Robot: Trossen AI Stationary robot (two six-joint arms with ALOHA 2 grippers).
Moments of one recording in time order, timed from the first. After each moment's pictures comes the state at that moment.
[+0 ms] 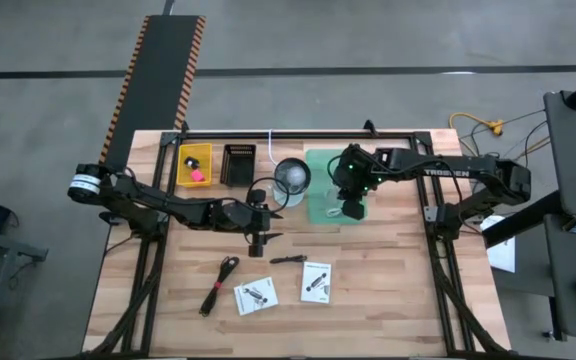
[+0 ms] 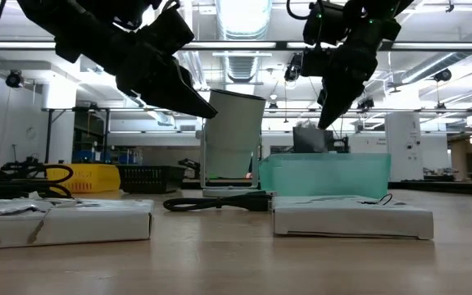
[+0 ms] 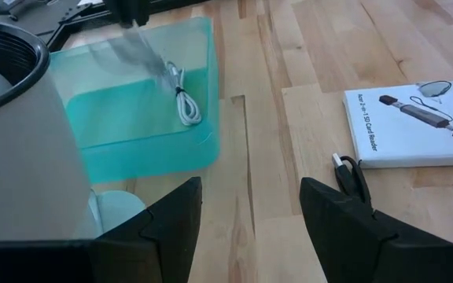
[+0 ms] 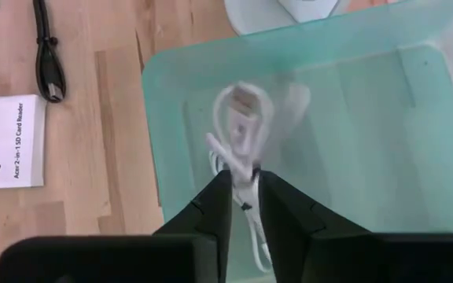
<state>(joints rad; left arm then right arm) -0.11 1.43 0.68 0.25 -0.20 0.12 -0.31 1.42 1.01 -0.67 -0.16 -0.06</state>
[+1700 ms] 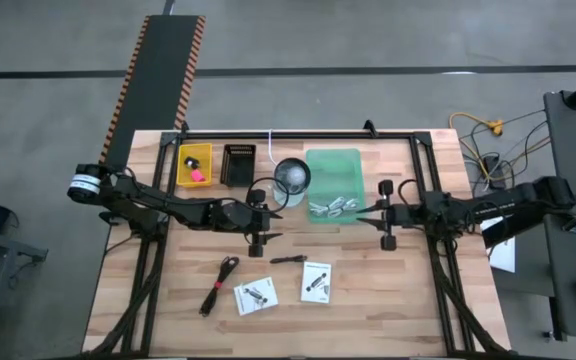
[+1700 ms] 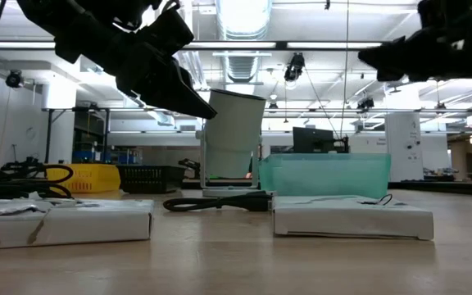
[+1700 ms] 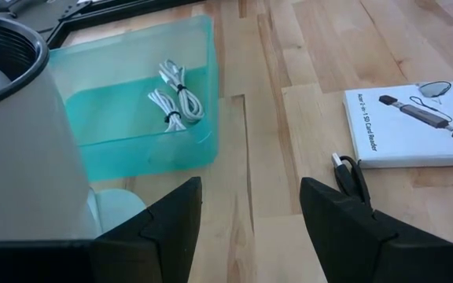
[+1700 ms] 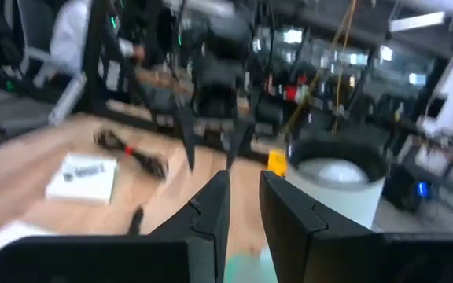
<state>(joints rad) -0.11 1.43 0.68 0.25 -0.20 0.11 0.06 0.71 0.06 0.71 0.03 -0.26</state>
